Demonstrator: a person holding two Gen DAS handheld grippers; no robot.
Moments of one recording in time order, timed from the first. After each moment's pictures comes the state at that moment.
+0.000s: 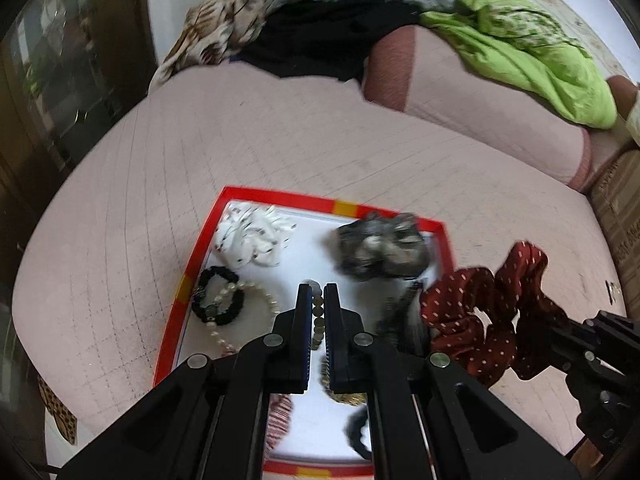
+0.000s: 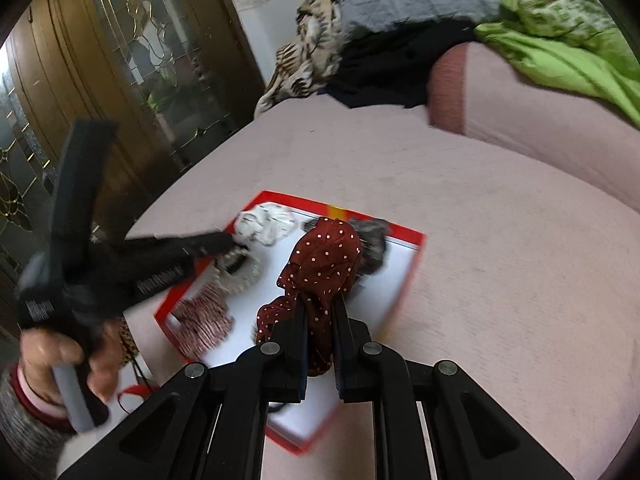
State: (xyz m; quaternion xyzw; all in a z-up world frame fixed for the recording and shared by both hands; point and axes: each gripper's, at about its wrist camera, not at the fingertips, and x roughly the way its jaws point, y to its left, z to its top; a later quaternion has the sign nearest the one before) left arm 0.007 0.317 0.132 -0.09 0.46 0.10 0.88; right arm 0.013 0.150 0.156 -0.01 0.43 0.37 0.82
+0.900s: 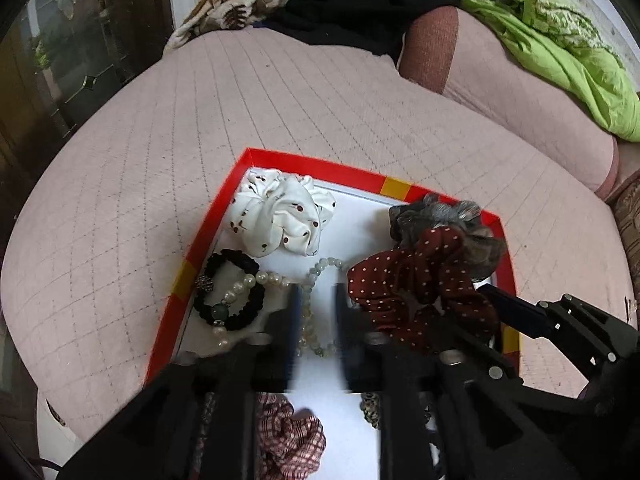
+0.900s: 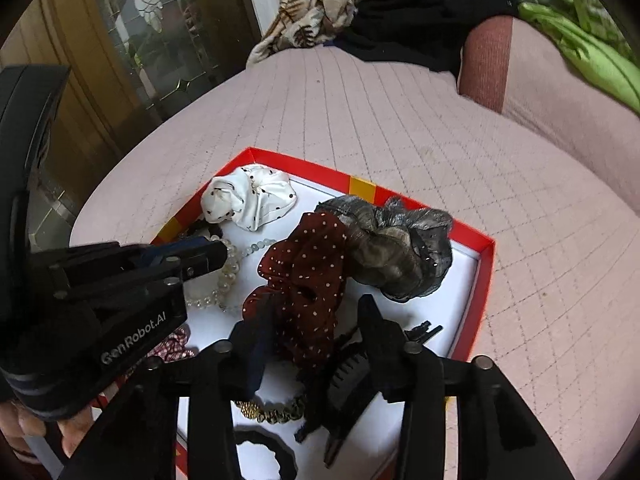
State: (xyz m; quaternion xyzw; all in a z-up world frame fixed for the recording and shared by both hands) left arm 0.021 0.344 0.089 -0.12 0.48 0.13 0.86; right arm 0.040 0.231 0.097 -0.08 0.46 0.35 0.81
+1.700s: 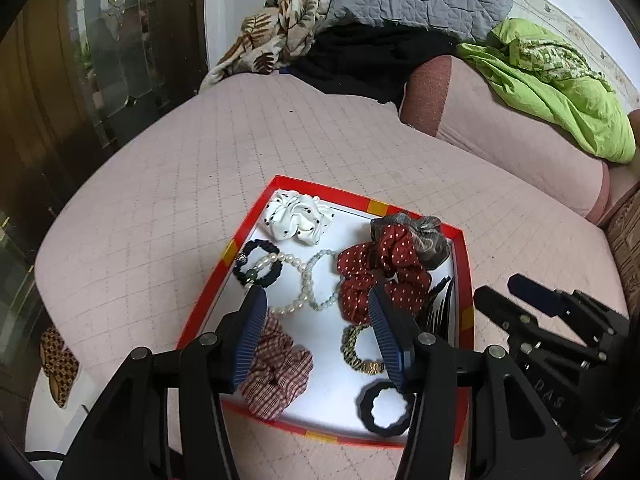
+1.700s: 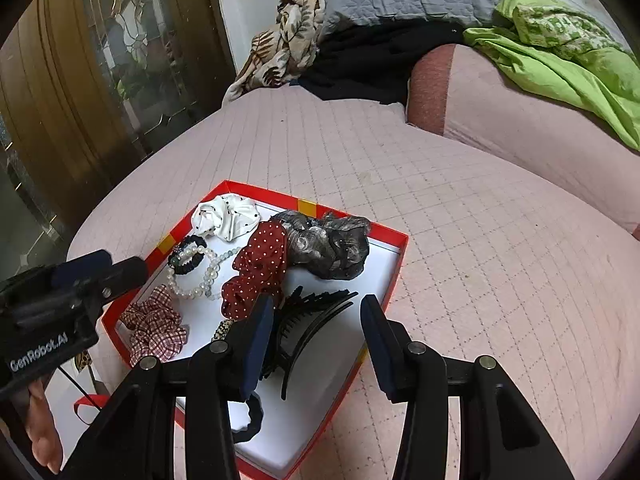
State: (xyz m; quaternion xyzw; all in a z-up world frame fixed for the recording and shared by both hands) left arm -0.053 0.304 0.148 -0.11 0.42 0.17 0.89; right arm 0.013 0.168 0.139 -0.06 0.42 0.30 0.85
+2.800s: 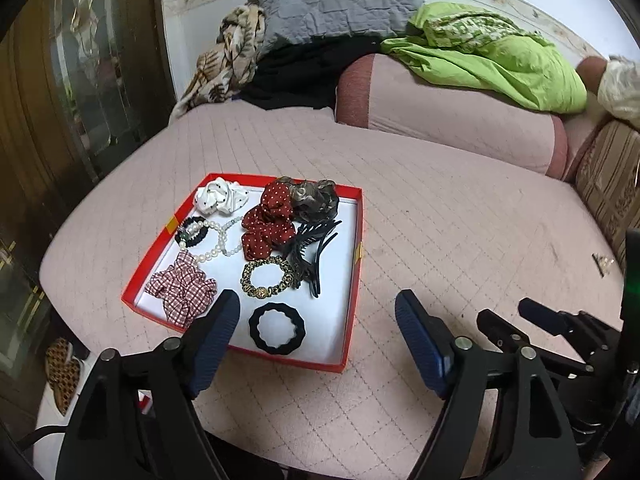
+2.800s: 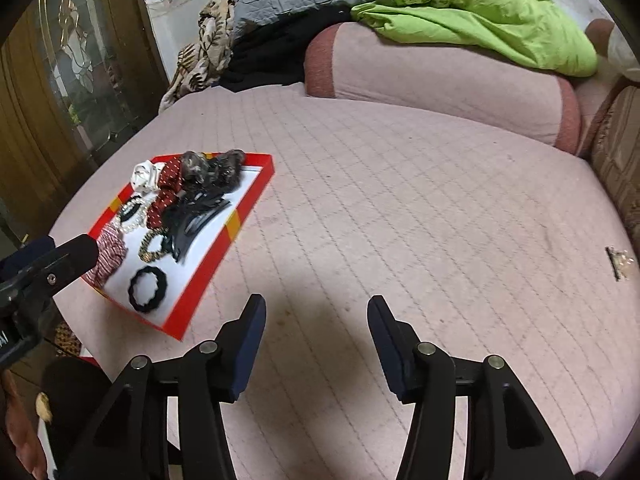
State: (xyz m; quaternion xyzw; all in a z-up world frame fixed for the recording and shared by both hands) left arm -0.107 0.147 0.152 -0.04 0.38 0.15 0.91; right arm -0.060 0.013 0.119 -0.03 0.44 0.20 0.88
